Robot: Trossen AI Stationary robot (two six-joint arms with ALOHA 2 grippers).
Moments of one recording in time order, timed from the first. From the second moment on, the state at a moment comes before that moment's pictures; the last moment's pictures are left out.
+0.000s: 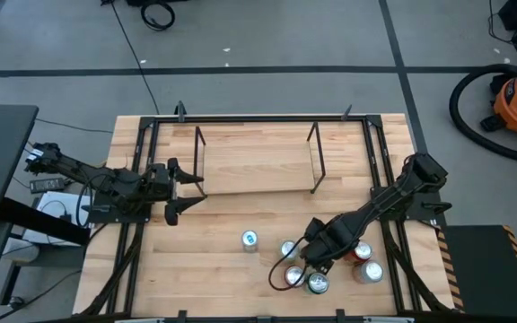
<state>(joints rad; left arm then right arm) -0.37 0.56 0.44 0.07 -0.47 -0.22 0.56 1.75 1.33 -1.21 -0.08 1.24</state>
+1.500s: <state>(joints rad) -0.37 0.56 0.44 0.07 -0.48 -0.22 0.16 1.65 1.57 -1.26 0.06 0.93</state>
